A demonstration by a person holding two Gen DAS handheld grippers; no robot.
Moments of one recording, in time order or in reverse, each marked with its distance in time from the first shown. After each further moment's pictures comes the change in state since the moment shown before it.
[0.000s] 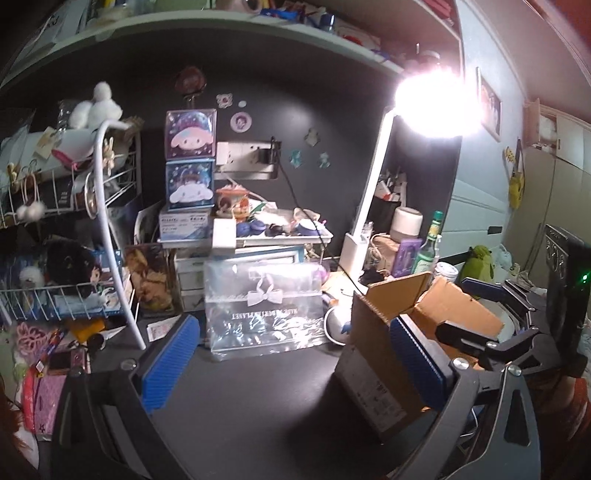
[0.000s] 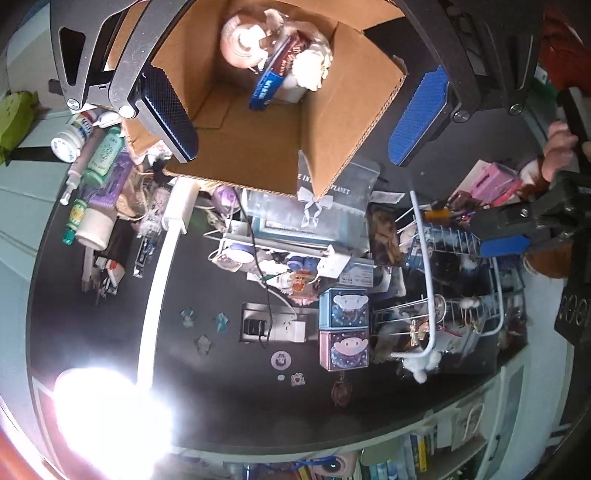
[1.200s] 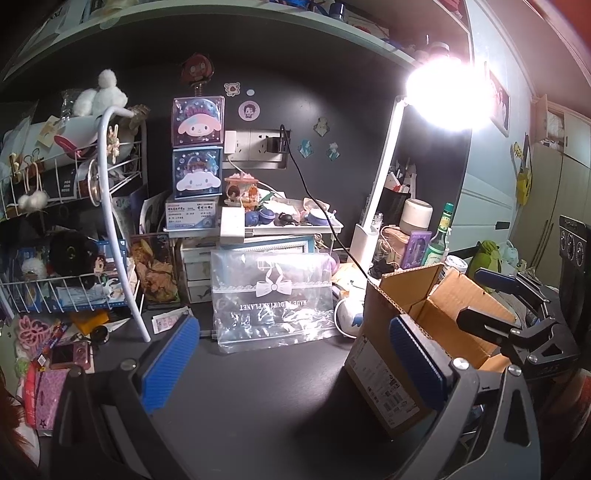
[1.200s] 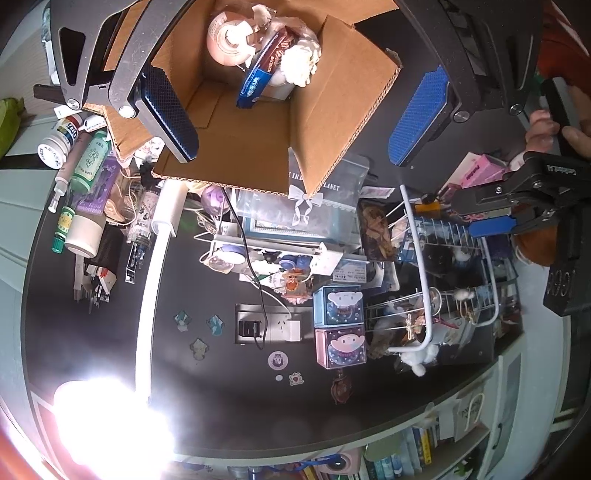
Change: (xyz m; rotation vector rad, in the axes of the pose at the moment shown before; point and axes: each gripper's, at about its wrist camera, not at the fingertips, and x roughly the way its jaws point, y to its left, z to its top) left arm 0.008 0.005 -0.005 -0.002 0.028 0.019; right arm -0.001 -0.001 0.000 0.029 -0.020 0.025
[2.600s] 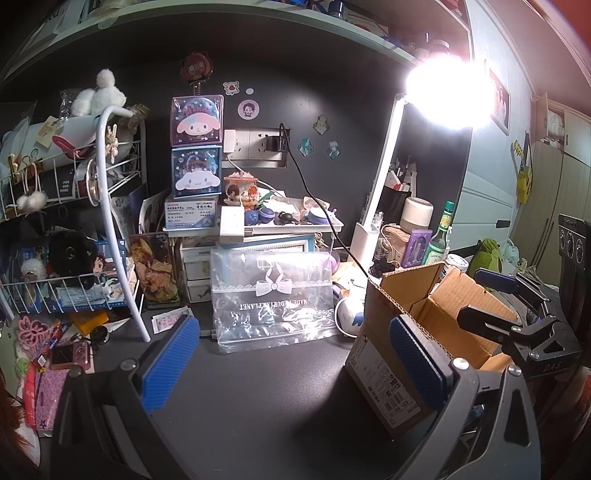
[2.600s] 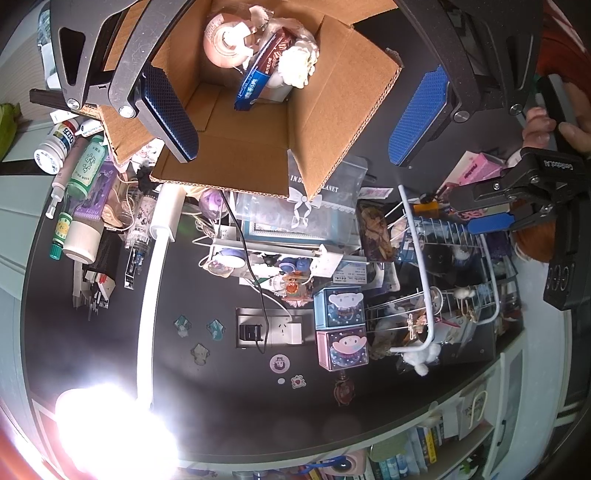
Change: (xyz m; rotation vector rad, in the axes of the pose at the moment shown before) left arm 0.002 -0.001 0.000 0.004 0.004 -0.001; right arm 0.001 -0.001 0.000 0.004 0.004 0.003
